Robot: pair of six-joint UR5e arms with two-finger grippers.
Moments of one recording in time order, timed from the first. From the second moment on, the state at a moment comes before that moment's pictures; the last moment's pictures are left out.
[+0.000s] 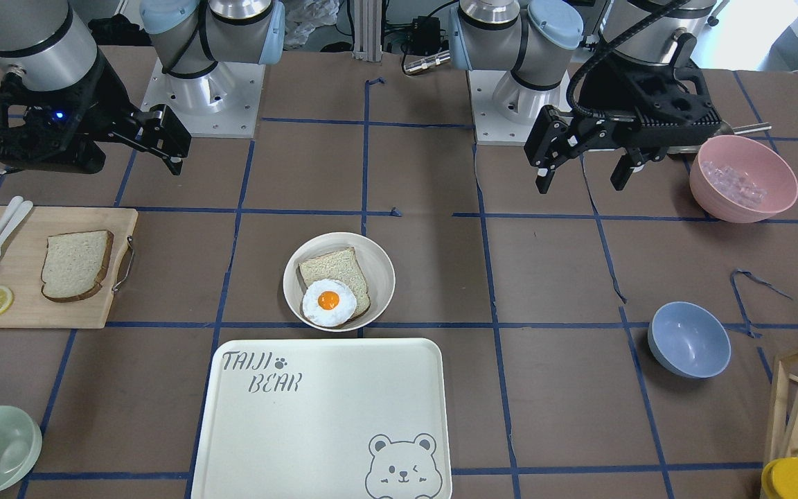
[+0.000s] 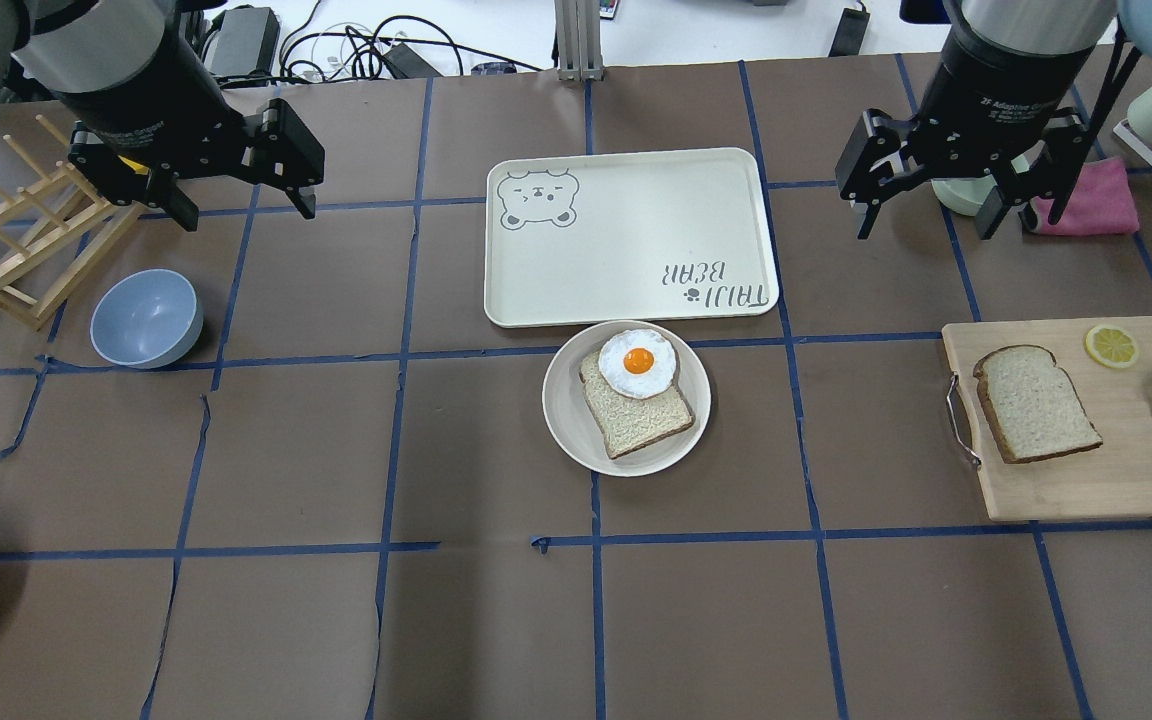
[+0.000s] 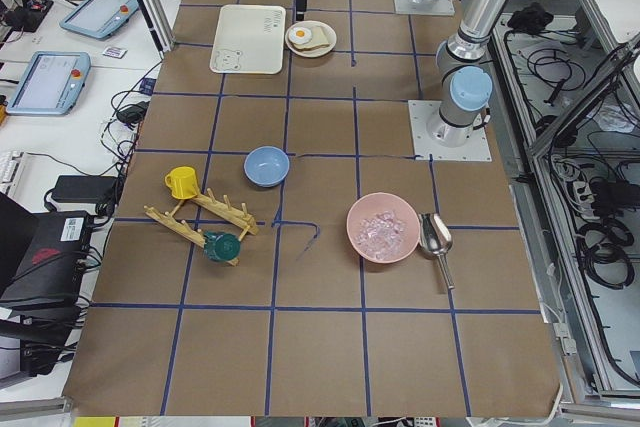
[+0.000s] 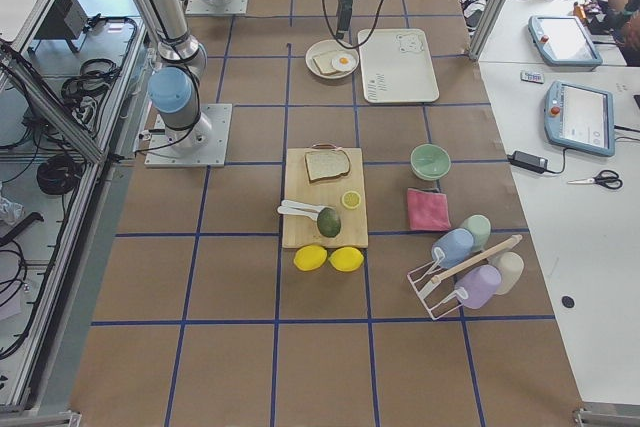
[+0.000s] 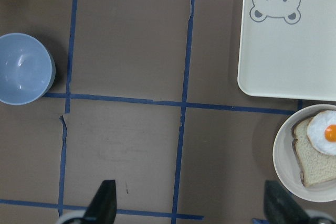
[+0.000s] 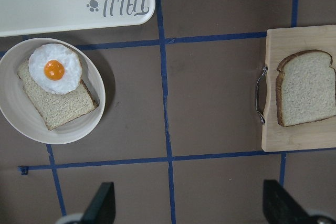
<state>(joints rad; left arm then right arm) -1.56 -1.55 -1.52 -1.57 1.57 -0.06 1.52 -1.53 1.48 -1.40 -1.58 0.01</state>
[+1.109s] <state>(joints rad) -1.56 -1.55 -1.51 -1.58 1.57 -0.06 1.52 -1.53 1.48 -1.41 -1.61 0.01</state>
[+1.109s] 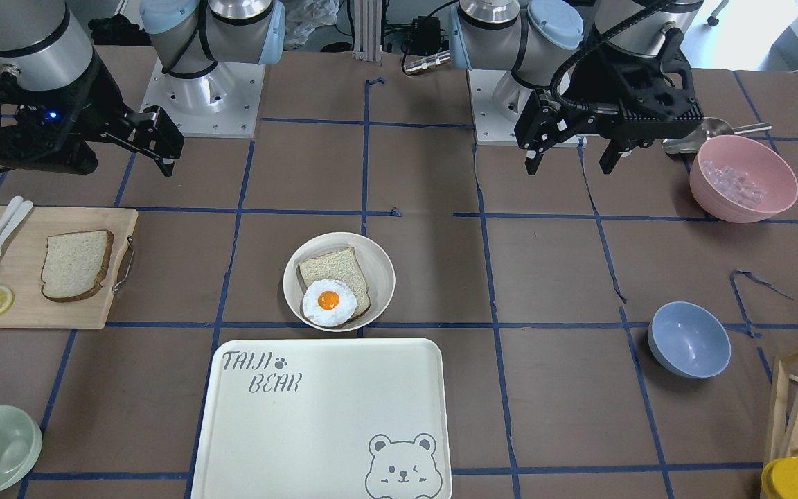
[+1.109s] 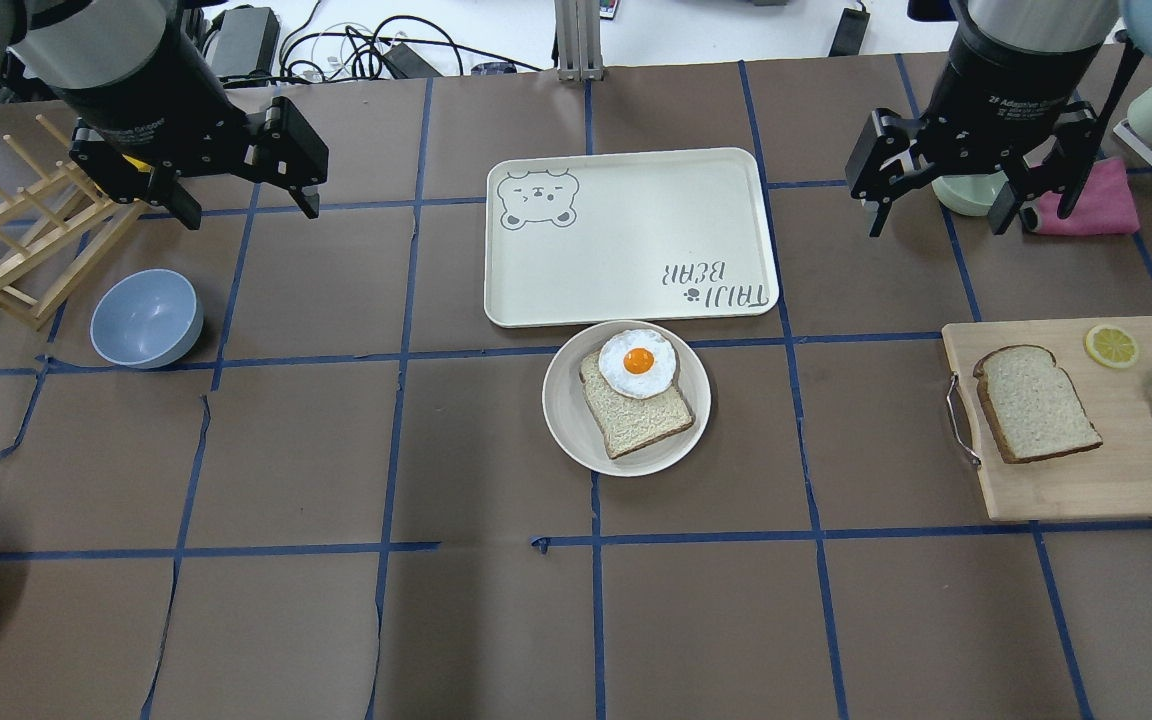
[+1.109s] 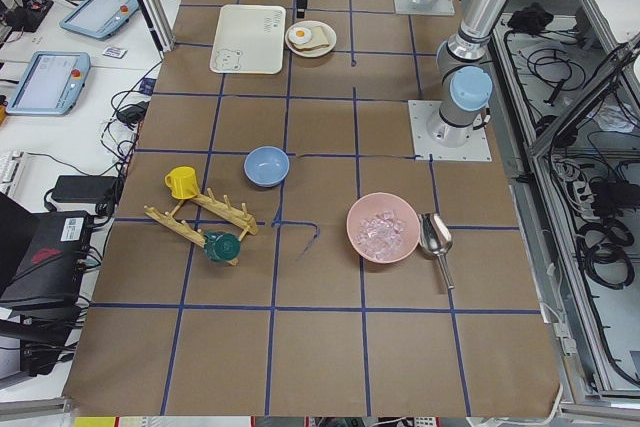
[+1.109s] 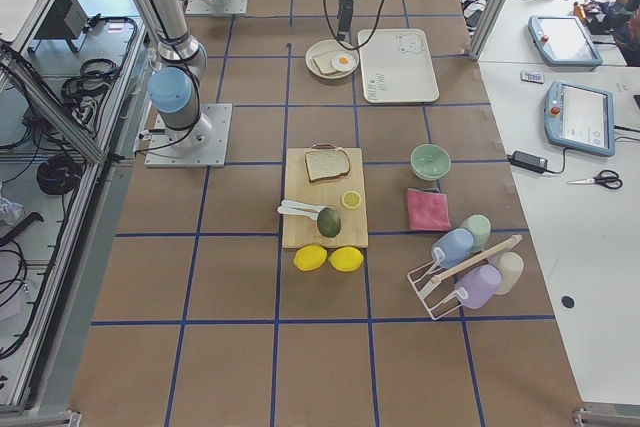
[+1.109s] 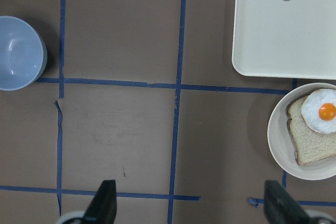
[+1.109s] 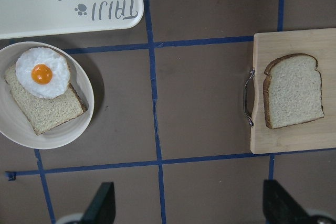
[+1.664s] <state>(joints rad) -1.56 -1.54 -1.52 -1.58 1.57 -0.06 1.52 -1.53 1.48 -1.41 -1.61 0.01</state>
